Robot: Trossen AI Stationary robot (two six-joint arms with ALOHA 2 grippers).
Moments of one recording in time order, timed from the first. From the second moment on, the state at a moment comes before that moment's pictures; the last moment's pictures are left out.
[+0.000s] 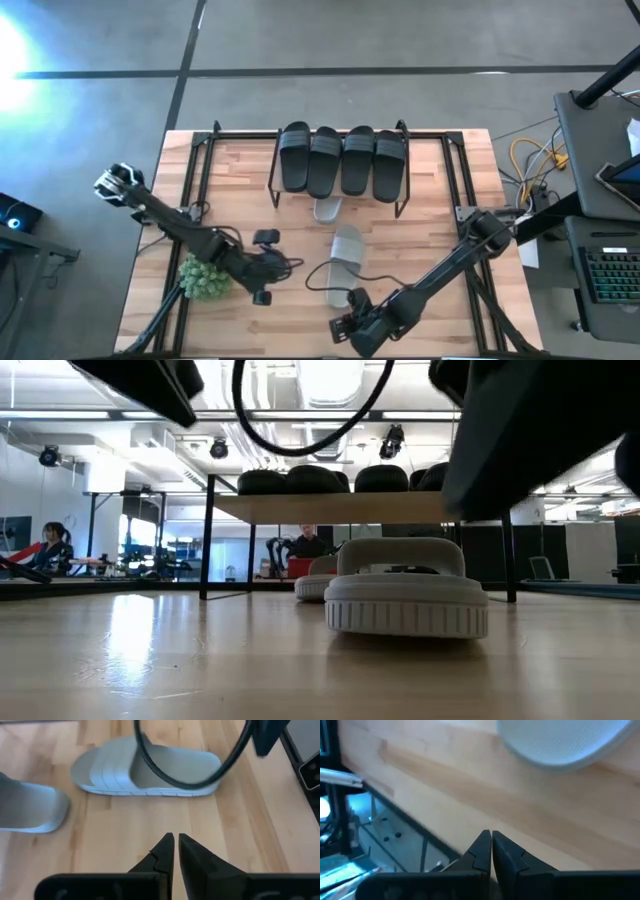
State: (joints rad) left arm -0.55 1.40 1.00 -0.44 -0.36 -0.33; right arm 0.69 2.06 1.45 -0.35 0.30 1.90
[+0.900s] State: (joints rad) left arm -0.62 1.34 0.96 -0.51 -0.38 -0.39; right arm 0.53 2.10 1.45 -0.86 0.53 1.96
